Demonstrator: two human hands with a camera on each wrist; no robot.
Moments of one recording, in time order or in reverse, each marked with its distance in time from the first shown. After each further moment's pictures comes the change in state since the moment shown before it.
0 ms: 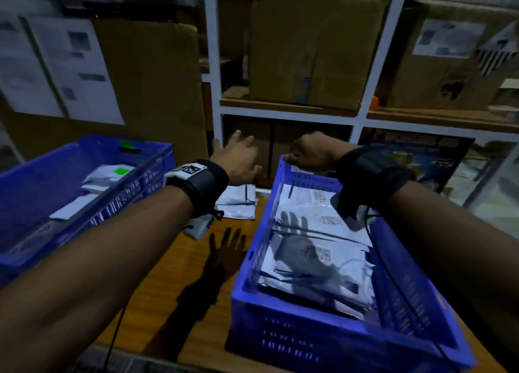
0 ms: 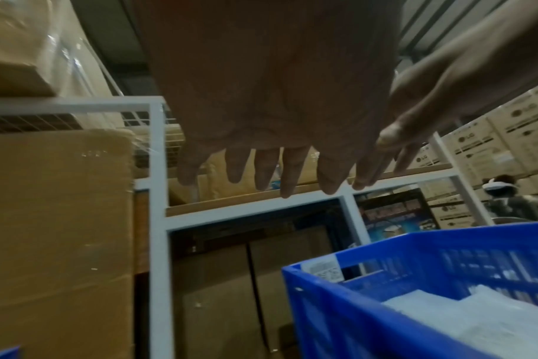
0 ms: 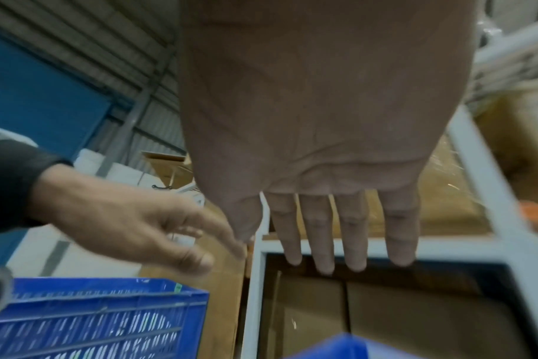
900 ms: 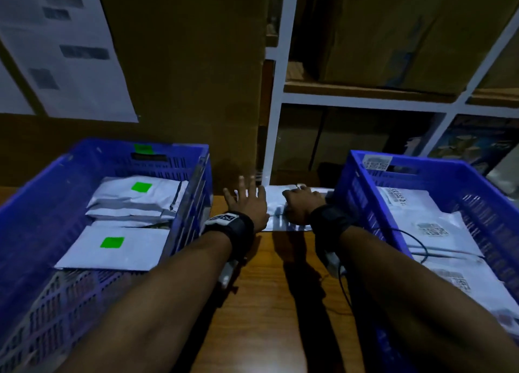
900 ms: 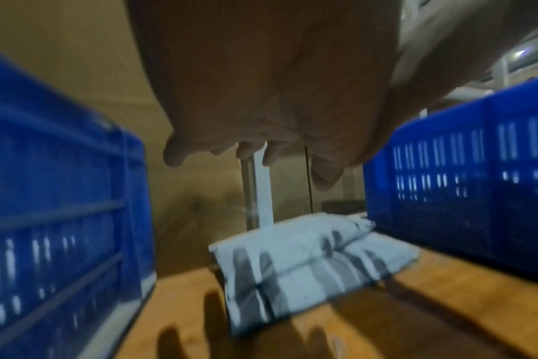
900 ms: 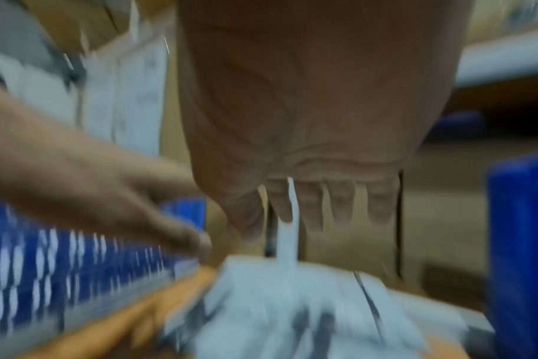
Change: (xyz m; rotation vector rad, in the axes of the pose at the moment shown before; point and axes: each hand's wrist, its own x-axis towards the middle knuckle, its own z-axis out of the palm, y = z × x) left_hand 0.068 -0.198 0.184 -0.115 -0.307 -0.024; right_hand 0.214 -0.152 0.188 0.000 -0.265 0.362
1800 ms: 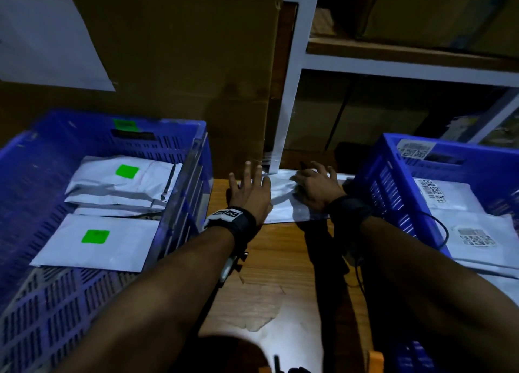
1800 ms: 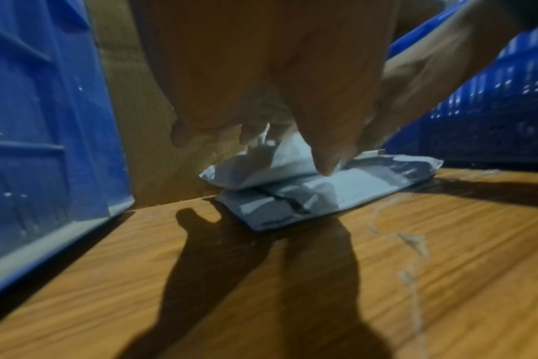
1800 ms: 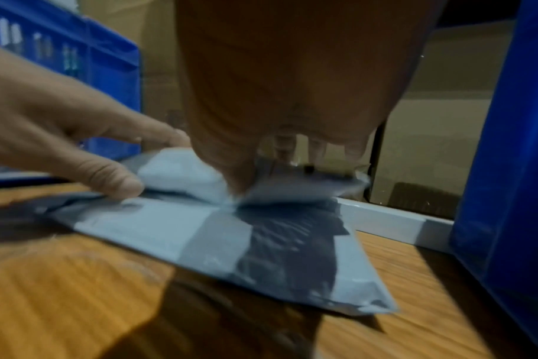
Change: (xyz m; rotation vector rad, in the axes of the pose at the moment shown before) left_hand 0.067 -0.020 0.048 0.033 0.087 0.071; right_hand 0.076 0.041 0.038 -0.012 0.086 -0.184
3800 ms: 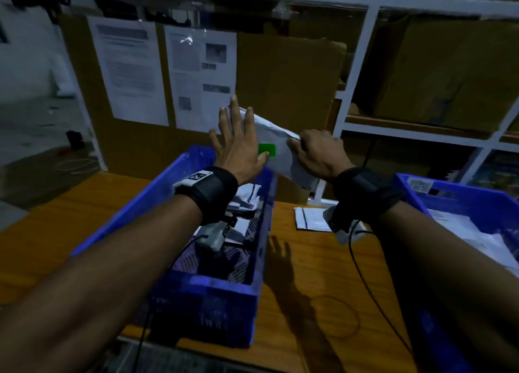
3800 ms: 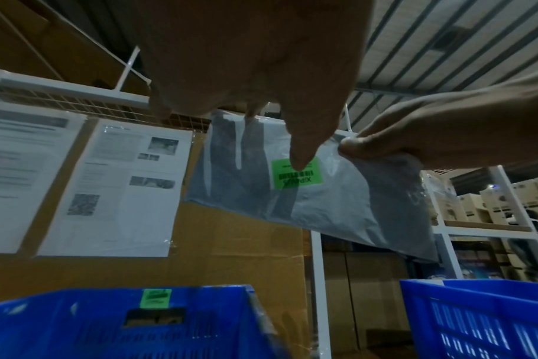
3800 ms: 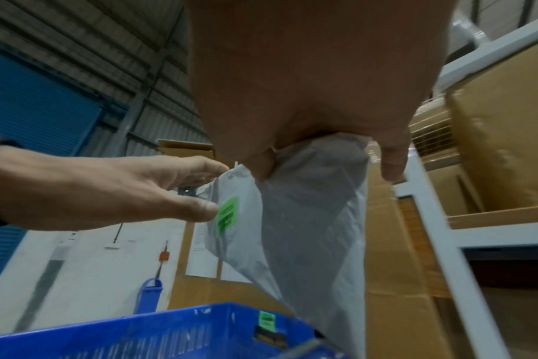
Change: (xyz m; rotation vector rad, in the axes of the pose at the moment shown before) left_hand -0.271 -0.114 -0.205 -0.202 0.663 -0.198; right_hand -0.170 -0.234 -0.207 0.099 0.610 -0.097
